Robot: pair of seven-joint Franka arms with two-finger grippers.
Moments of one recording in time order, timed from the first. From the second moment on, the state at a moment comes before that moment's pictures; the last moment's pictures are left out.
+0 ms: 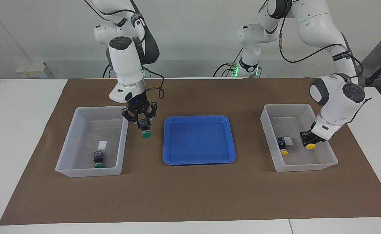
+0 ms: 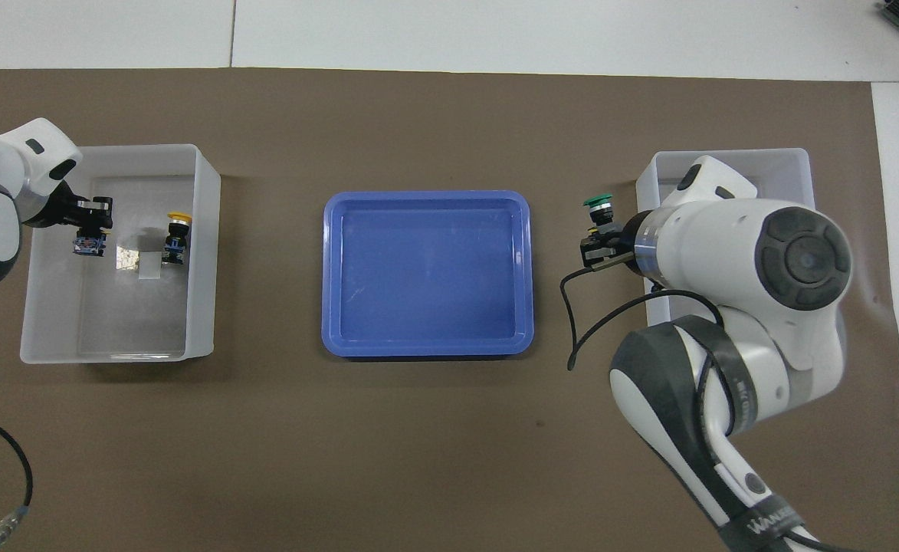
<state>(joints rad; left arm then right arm) 0.08 0.37 0.03 -1.76 0.06 2.17 0.13 0.18 0.02 0.08 -2.02 -0.03 2.31 0.08</state>
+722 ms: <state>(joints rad) 0.08 0.36 0.03 -1.82 0.06 2.25 0.13 -0.09 0.01 0.08 -2.03 -0.03 2.29 0.11</state>
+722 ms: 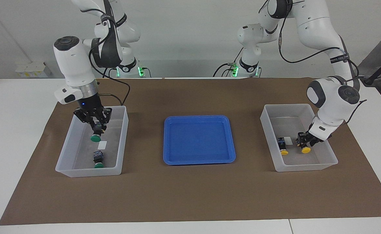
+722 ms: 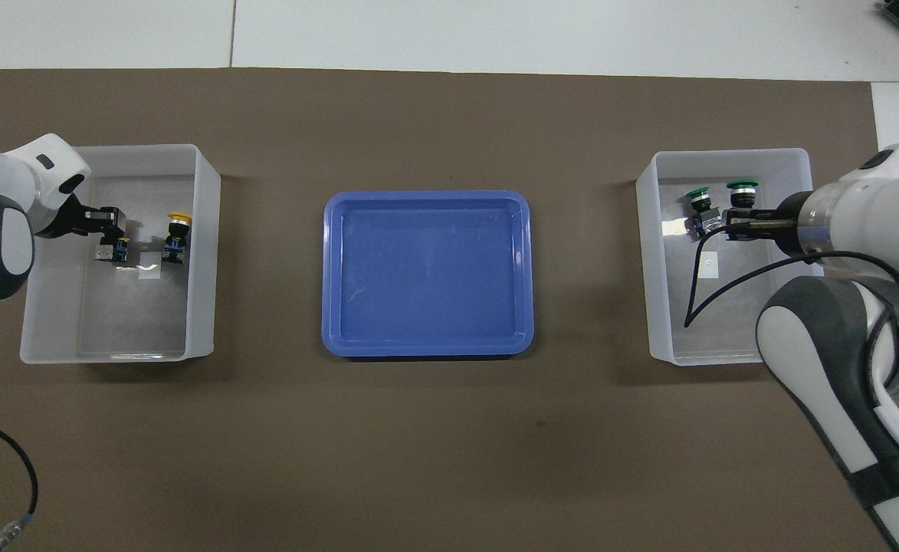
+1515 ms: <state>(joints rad) 0.03 0.34 0.01 -1.55 0.06 1.85 0.13 -0.18 0.22 0.08 -2.06 -0.03 2.47 0.01</state>
